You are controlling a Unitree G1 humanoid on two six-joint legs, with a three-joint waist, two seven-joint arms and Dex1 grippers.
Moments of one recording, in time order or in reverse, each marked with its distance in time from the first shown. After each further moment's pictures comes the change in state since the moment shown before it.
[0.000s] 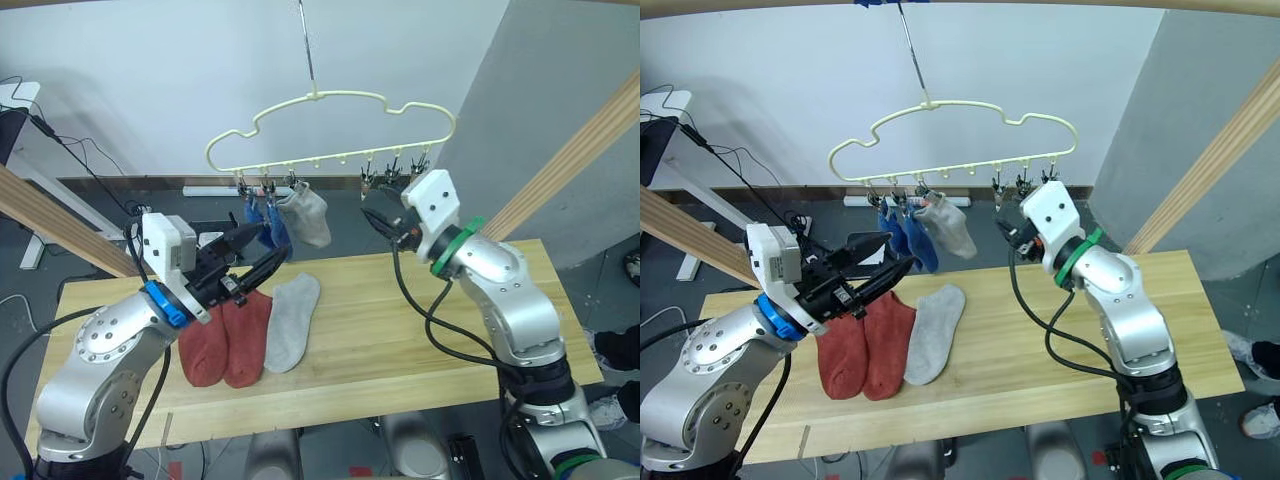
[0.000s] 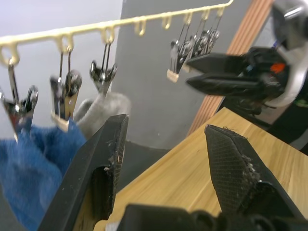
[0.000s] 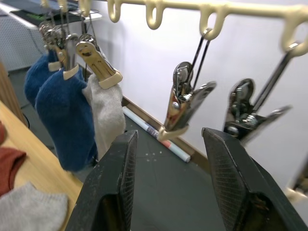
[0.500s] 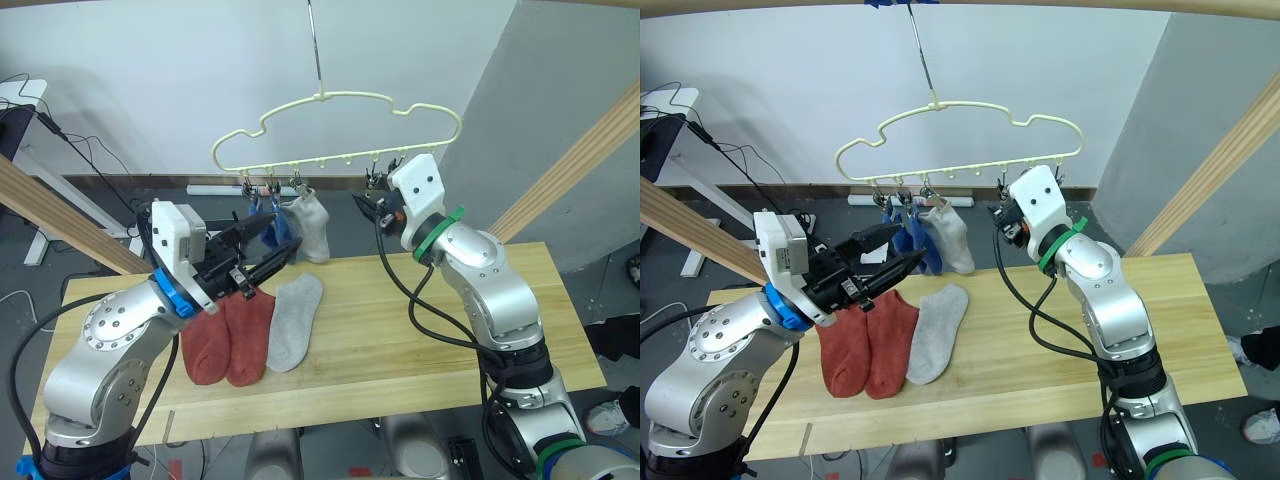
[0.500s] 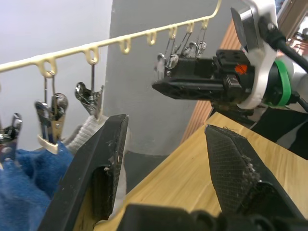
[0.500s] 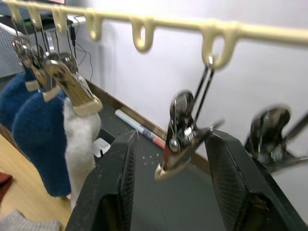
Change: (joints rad) left arm -0.042 -0.004 -0.039 0.008 0.015 -0.002 -0.005; right arm -0.074 0.061 0.009 0.059 -0.016 0.014 -0.043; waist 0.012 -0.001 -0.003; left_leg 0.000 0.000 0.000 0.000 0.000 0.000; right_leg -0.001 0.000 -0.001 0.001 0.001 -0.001
